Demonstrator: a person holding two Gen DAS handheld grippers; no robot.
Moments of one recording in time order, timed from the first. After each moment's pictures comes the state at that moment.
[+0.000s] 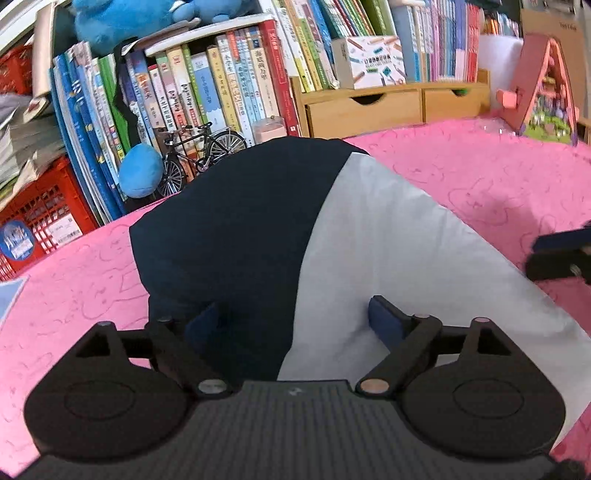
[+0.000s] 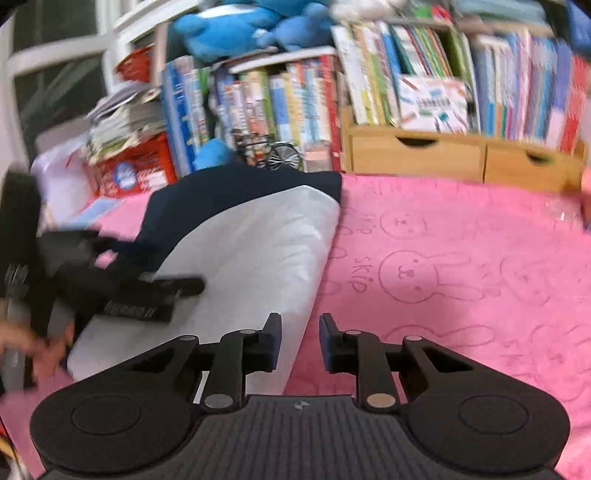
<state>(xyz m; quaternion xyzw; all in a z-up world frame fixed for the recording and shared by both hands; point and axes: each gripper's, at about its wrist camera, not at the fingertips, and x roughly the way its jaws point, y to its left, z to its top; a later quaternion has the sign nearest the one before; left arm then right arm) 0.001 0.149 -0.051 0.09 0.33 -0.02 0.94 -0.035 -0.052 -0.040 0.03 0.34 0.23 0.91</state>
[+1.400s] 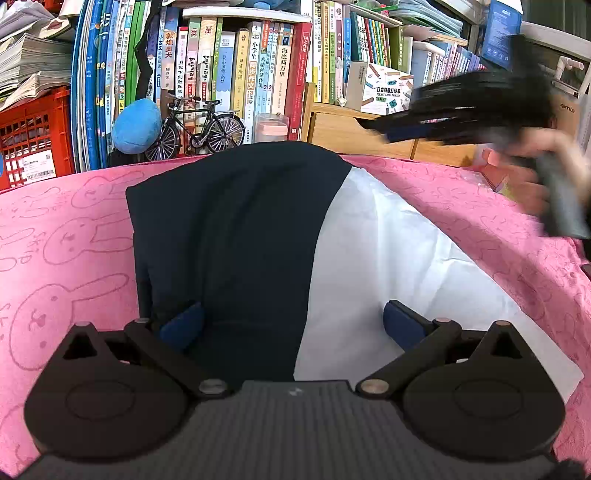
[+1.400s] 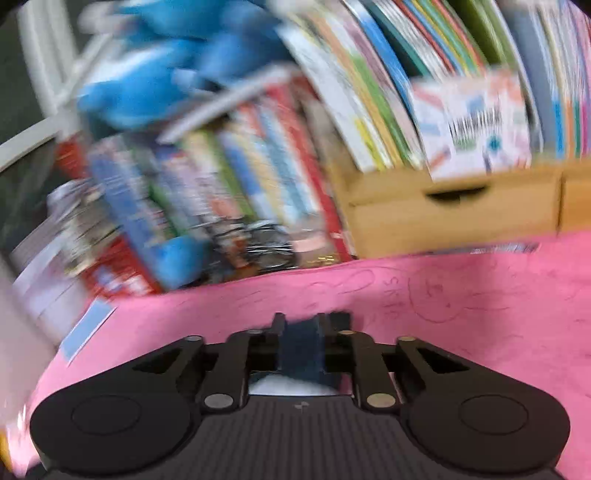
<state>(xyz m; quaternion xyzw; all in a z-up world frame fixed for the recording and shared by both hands) -0.003 0.194 -0.065 -0.03 0.31 -0.08 0.95 0.142 -0.032 -0.004 0.09 0.32 0.28 0.90</state>
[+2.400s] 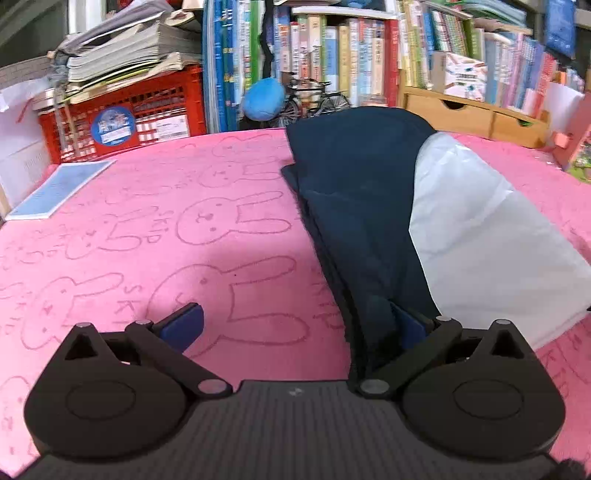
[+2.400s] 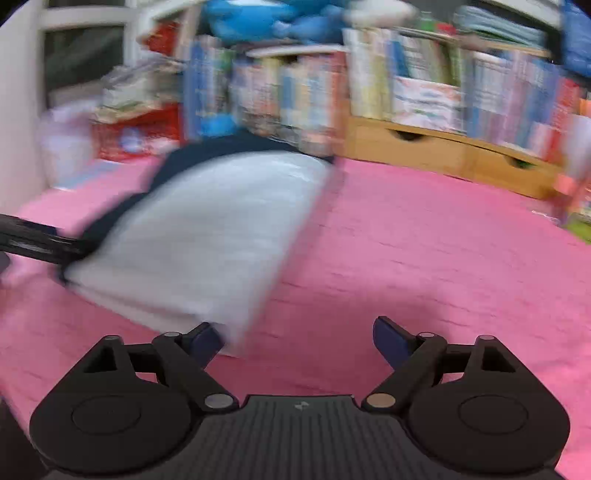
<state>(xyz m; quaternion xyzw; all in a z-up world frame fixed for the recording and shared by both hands) -0.108 0.222 -0.074 -0.01 0.33 0.07 0.94 -0.106 -0.074 -0.058 -0.05 0.32 0.22 0.92</state>
